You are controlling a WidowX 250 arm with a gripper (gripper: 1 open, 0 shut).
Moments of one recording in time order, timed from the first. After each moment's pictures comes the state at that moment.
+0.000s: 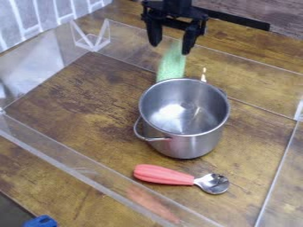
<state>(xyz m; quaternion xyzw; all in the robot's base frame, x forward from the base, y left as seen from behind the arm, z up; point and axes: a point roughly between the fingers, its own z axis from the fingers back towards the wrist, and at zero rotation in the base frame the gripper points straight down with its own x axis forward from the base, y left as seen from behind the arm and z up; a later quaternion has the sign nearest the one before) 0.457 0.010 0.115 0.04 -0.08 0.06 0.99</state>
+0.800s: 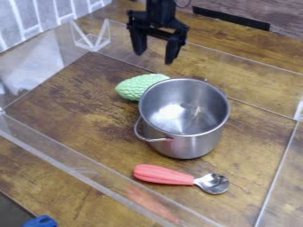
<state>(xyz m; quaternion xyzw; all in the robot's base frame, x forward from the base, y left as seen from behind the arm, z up) 0.445 0.037 0.089 0.04 -0.06 0.04 1.00</state>
